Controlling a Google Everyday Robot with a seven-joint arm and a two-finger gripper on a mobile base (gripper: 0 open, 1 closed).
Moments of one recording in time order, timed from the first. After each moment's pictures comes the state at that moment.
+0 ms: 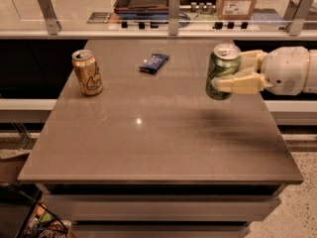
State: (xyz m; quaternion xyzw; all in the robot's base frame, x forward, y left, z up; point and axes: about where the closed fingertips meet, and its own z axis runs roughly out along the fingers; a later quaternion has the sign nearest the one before) arm 0.537 -0.160 0.945 -0.47 0.64 0.28 0.54
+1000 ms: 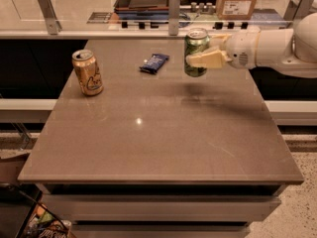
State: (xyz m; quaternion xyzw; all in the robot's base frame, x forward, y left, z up) arm 0.657 -0.117 0.930 -0.44 0.67 0.26 0.54
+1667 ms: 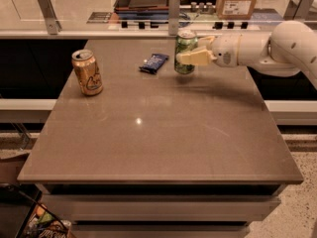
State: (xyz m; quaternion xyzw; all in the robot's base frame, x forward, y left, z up) arm 0.710 -0.098 0.903 -0.42 0.66 0.30 0.54
